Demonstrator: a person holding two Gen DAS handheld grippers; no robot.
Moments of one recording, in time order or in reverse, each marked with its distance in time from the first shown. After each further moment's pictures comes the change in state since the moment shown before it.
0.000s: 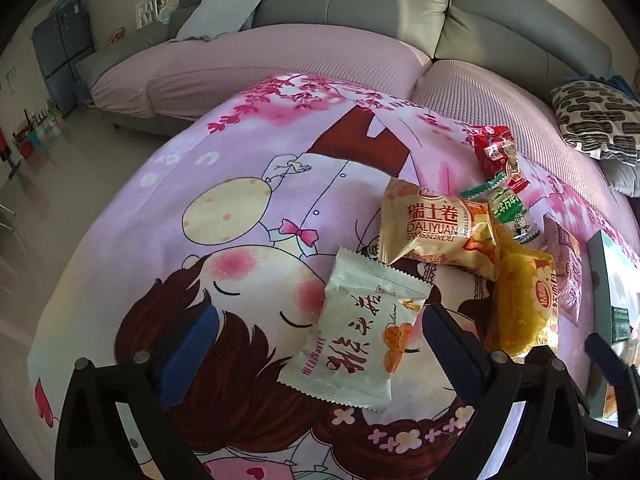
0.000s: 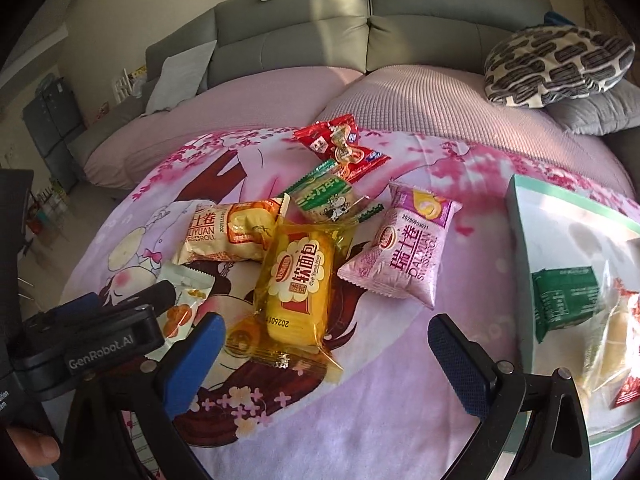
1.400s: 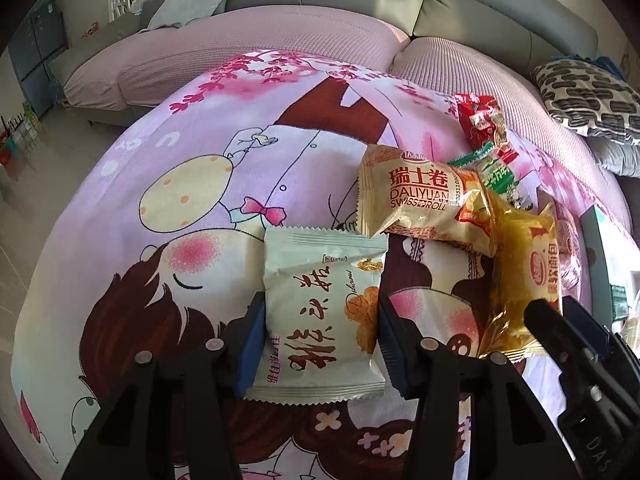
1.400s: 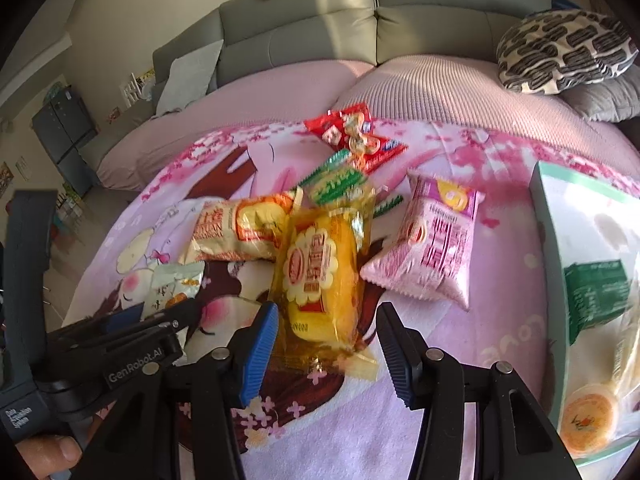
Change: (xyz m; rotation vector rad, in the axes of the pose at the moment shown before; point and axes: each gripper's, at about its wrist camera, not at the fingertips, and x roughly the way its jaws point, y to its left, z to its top) left arm 0.018 -0.008 -0.005 0.053 0.059 -0.068; right arm 0.007 0.001 0.003 0.018 -0.009 0.064
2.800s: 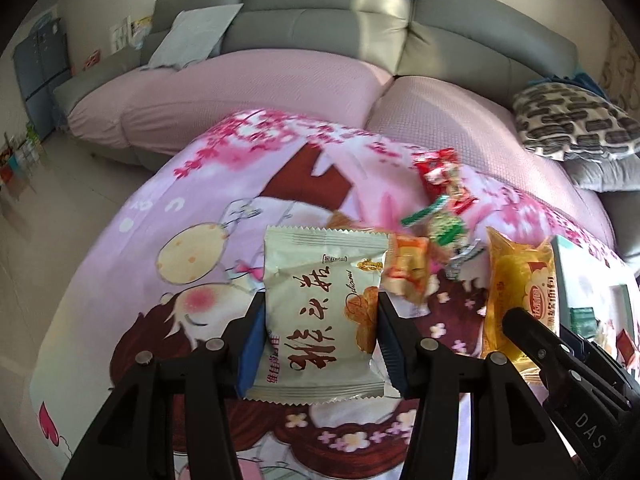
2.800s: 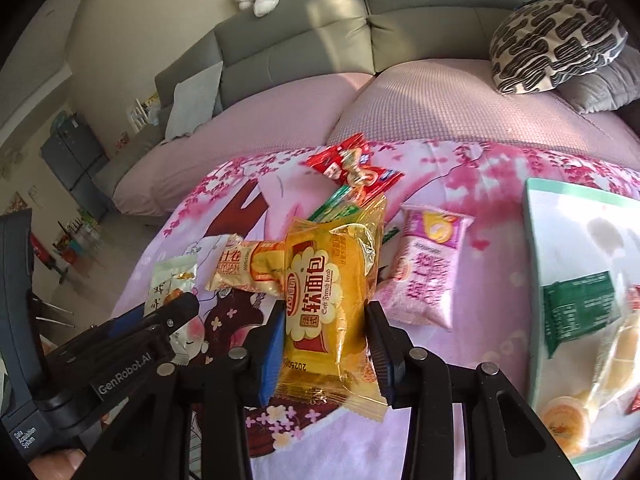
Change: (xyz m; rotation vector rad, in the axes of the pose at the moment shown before) left arm -0.050 -0.027 0.016 0.038 -0.137 -0.012; right arm -0.030 -0.022 0.022 0.088 -0.015 0.079
